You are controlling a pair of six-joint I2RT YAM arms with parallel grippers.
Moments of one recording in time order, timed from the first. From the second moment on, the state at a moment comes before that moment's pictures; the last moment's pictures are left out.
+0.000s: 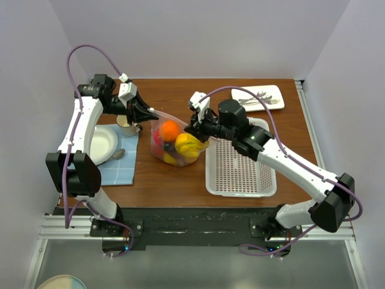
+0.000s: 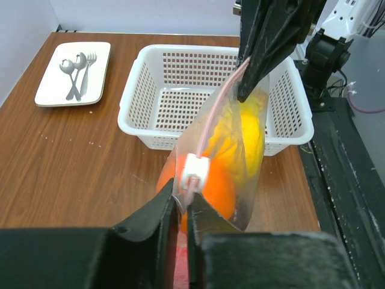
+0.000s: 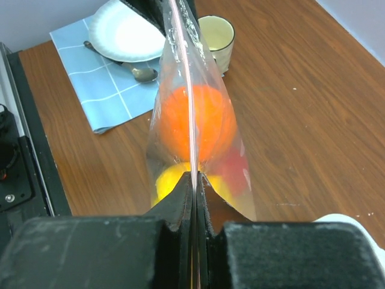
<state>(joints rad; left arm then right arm) 0.01 1.67 1.65 -1.30 1.46 1.32 0.79 1.36 1.26 -0.21 -0.25 -0.08</state>
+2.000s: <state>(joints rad) -0.08 1.62 1.58 -1.27 1.48 1.28 0.85 1.55 1.60 -0.33 -0.28 -0.23</state>
